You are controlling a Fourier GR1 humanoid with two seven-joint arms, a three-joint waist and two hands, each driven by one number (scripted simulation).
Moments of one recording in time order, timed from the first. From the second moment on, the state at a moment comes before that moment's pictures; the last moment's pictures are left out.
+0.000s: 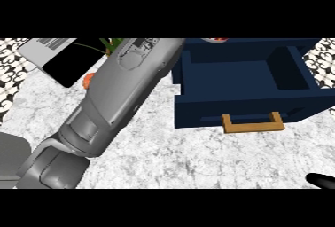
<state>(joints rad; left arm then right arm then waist) -1.43 0.00 -0.14 -0.63 0.28 0.42 0.20 0.04 -0.12 -0.33 -2.24 -0.10 0.09 0.31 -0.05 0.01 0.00</state>
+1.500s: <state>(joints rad) -1.62 0.00 -0.30 -0.31 0.51 0.65 0.06 -0.11 -0.22 -0.22 -2.22 0.06 0.11 0.32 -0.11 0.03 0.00</state>
